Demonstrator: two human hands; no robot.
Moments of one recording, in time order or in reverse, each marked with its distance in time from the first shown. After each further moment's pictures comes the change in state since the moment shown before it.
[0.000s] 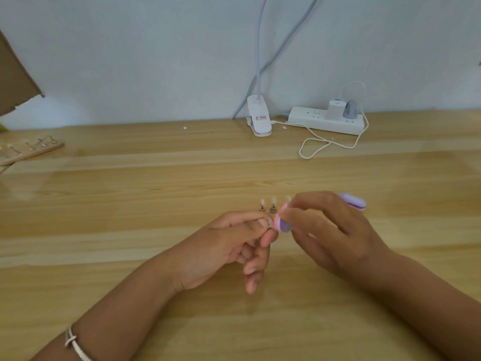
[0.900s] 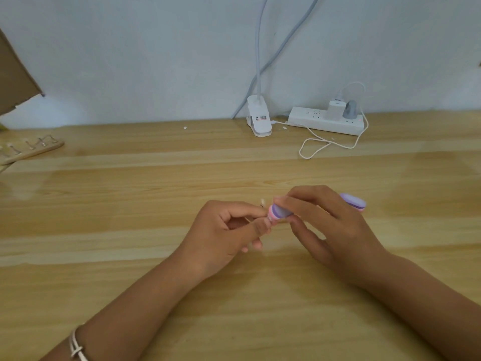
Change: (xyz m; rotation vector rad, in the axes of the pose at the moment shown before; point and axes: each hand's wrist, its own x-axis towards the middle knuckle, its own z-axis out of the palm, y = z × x) left_hand 0.007 -0.012 0.002 0.260 0.485 0.171; right_hand -0.002 0.002 0.006 0.015 -0.061 0.182
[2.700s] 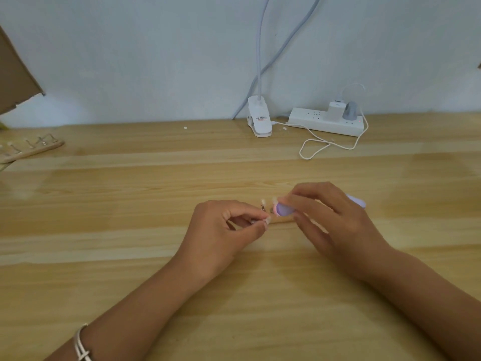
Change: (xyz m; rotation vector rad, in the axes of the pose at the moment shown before) left_hand -0.001 0.000 0.000 0.321 0.195 0.093; right_hand 0.003 0.001 -0.007 -0.065 -0.027 0.024
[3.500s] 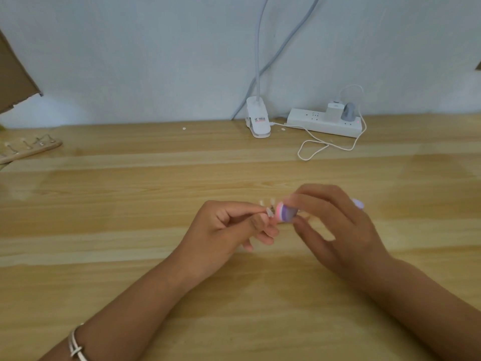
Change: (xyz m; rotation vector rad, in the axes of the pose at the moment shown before) left_hand 0.000 0.006 -0.003 -0.395 -0.218 -0.078; right_hand -0.006 -0.001 0.002 0.175 0.127 -0.052
